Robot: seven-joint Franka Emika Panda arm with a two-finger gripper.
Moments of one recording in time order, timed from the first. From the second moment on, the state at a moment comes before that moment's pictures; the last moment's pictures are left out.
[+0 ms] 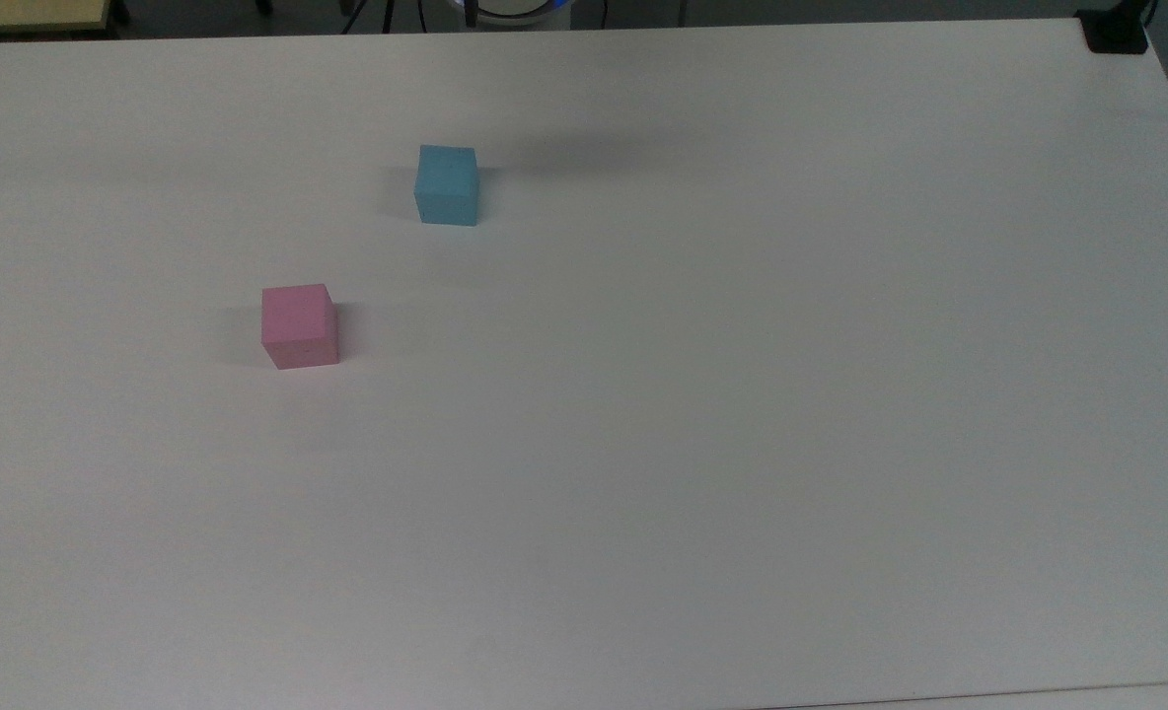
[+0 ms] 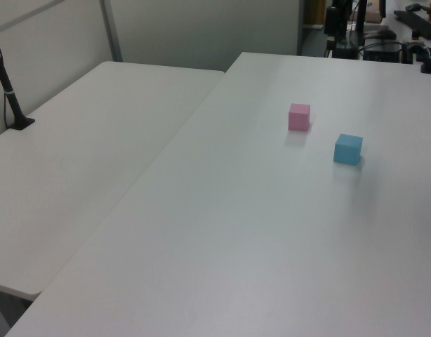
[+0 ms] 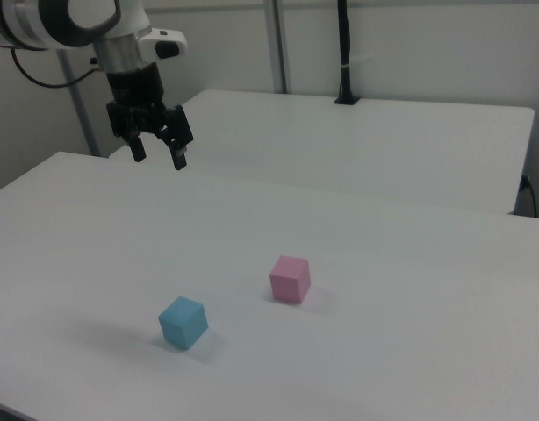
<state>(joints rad) -0.10 -0.06 0.08 -1.64 -0.04 1.60 0.02</state>
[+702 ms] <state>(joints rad) -0.11 -0.05 0.07 -1.74 -0.12 1.42 -0.35</state>
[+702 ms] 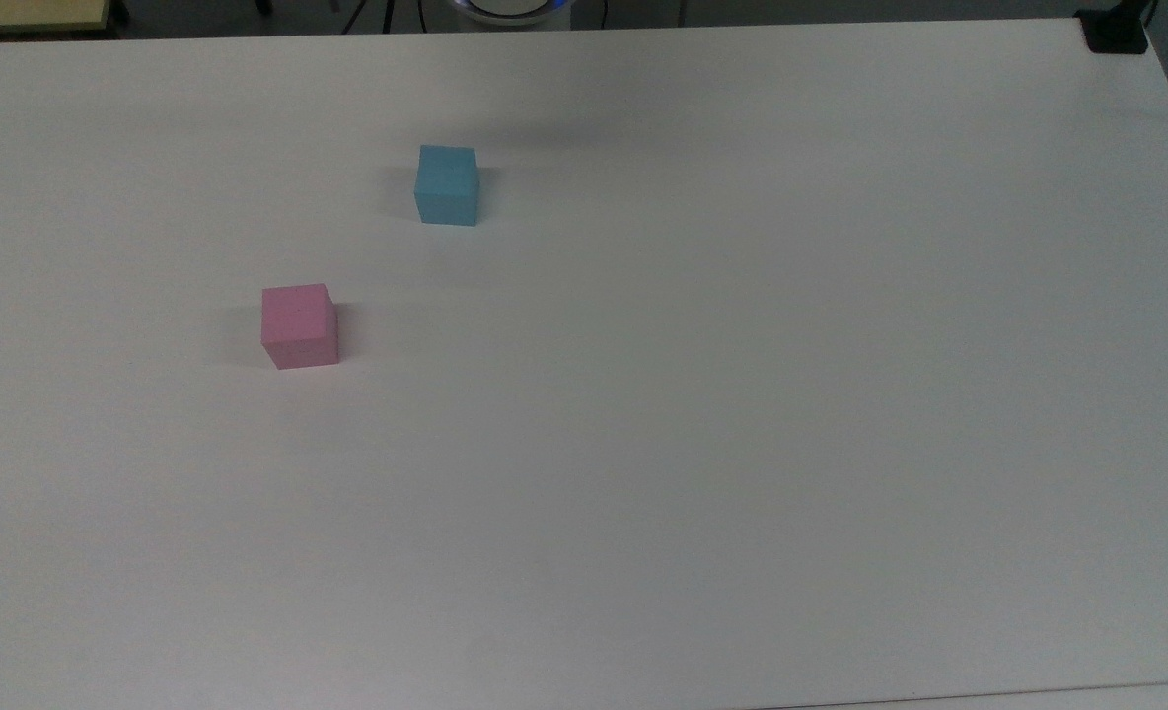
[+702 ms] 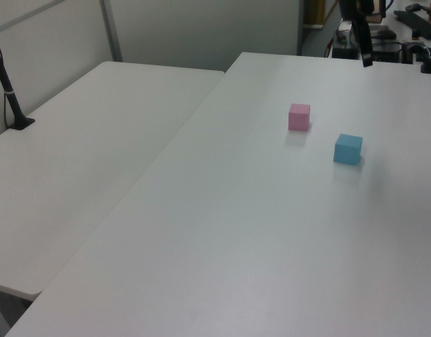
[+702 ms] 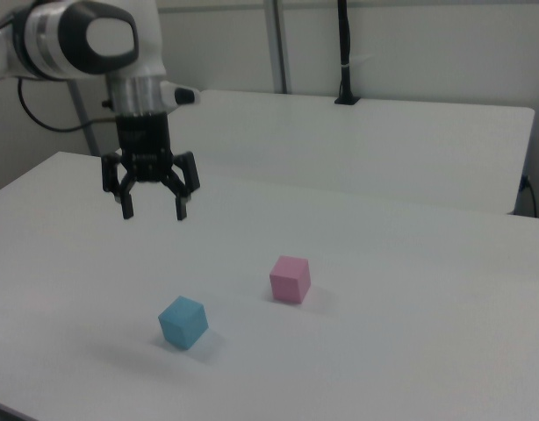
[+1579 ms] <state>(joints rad) -0.15 -0.04 0.06 -2.13 -0.13 1.87 -0.26</state>
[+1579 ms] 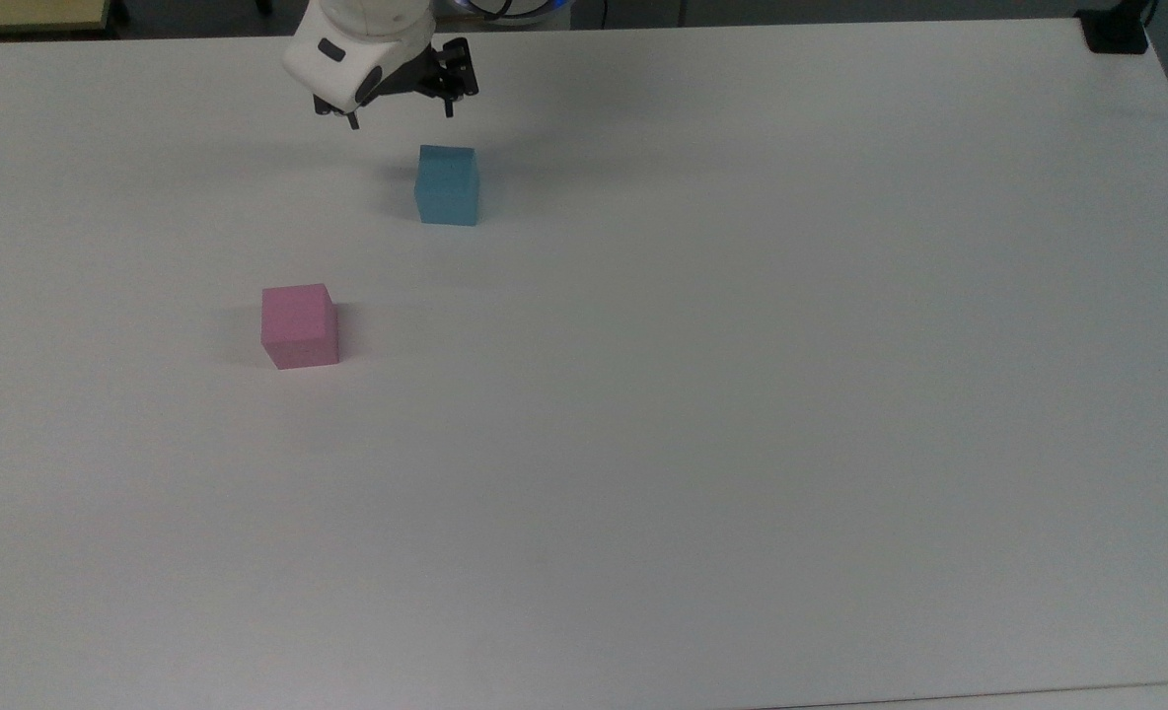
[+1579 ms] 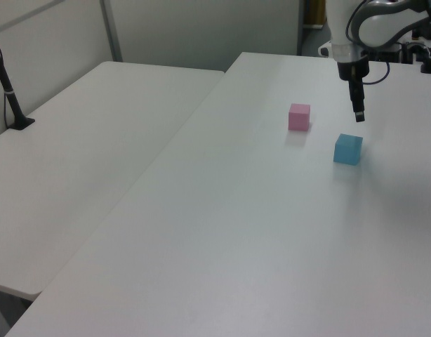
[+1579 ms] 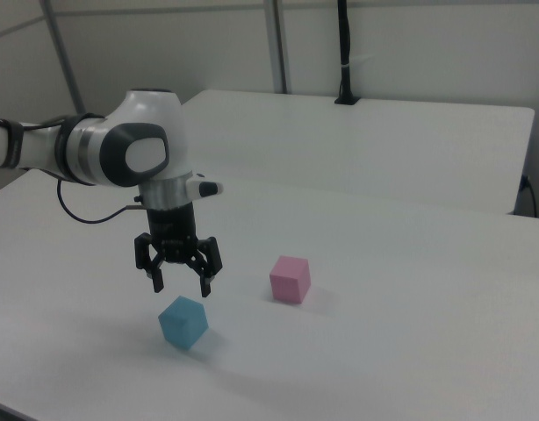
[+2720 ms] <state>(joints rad) -0.09 0.10 0.07 -2.14 -0.13 1.98 -0.03</state>
